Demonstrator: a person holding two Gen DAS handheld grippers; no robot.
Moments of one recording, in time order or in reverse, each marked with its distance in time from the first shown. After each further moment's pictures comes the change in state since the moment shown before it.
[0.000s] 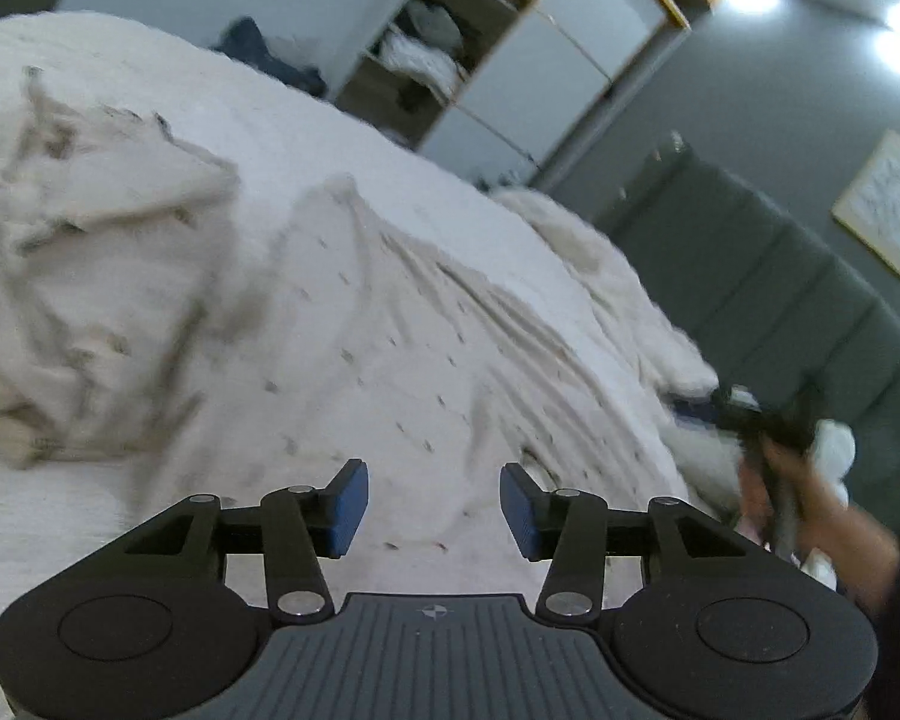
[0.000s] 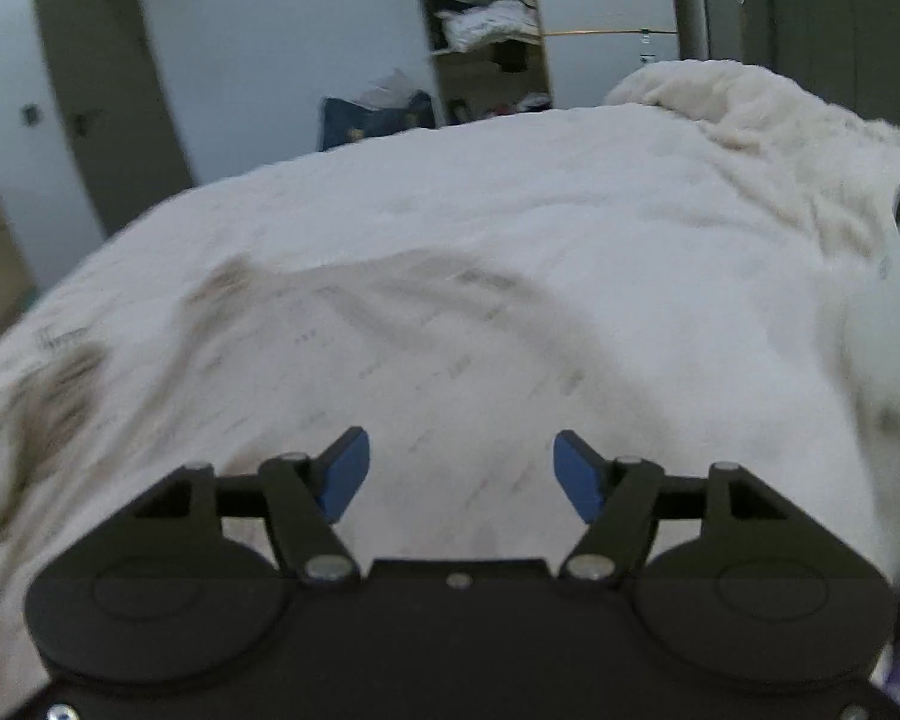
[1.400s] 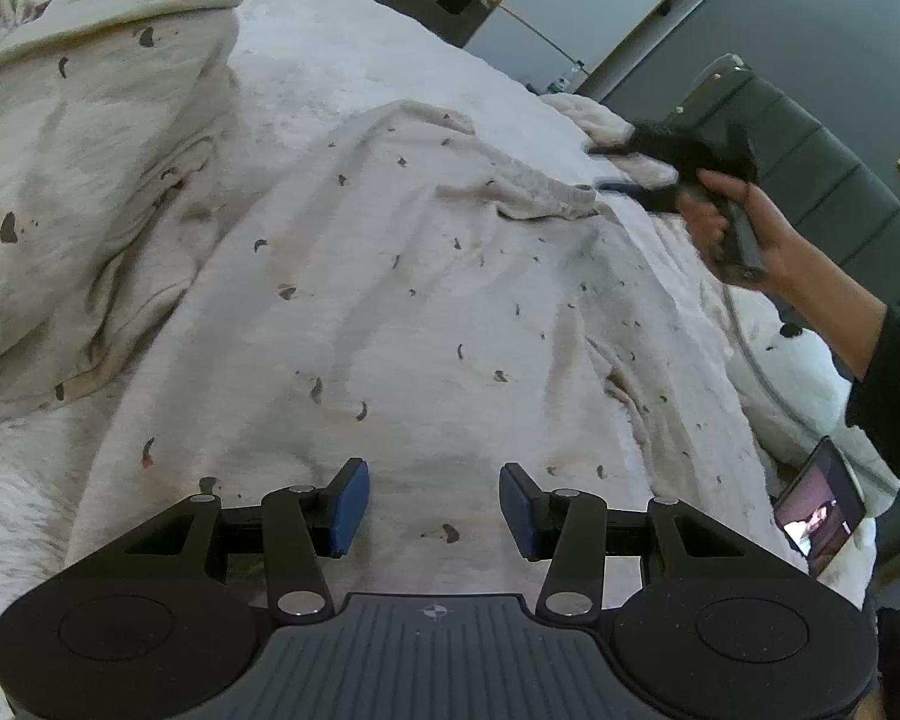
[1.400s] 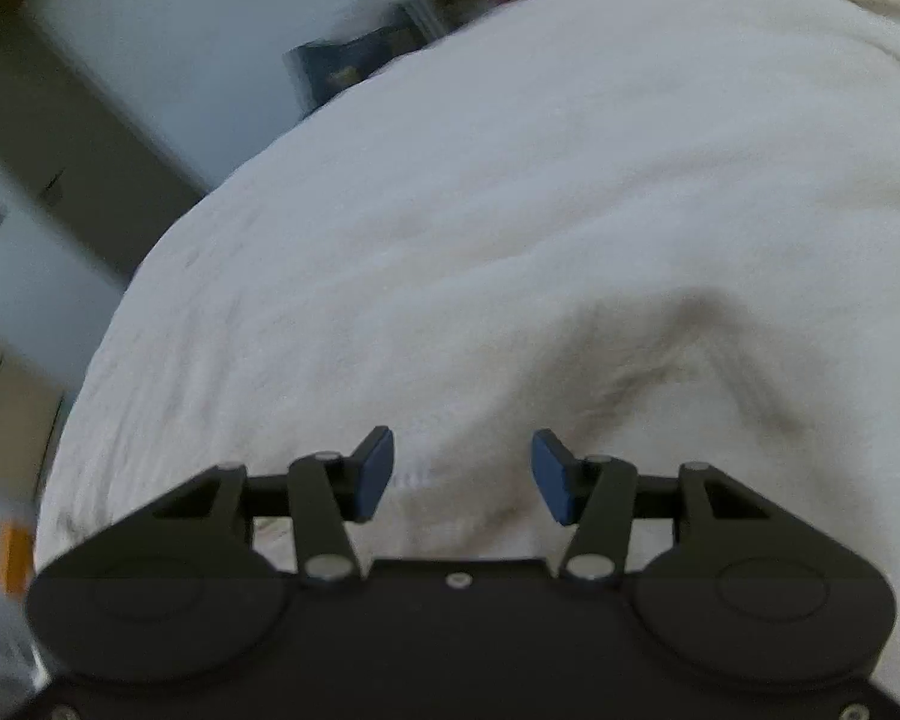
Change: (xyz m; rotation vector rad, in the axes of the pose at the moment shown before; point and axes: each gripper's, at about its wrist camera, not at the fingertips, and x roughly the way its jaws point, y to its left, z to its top) left arm 0.077 0.032 -0.010 -0.056 0.161 0.060; right arm 0.230 0.070 0.115 0.098 0.248 0.270
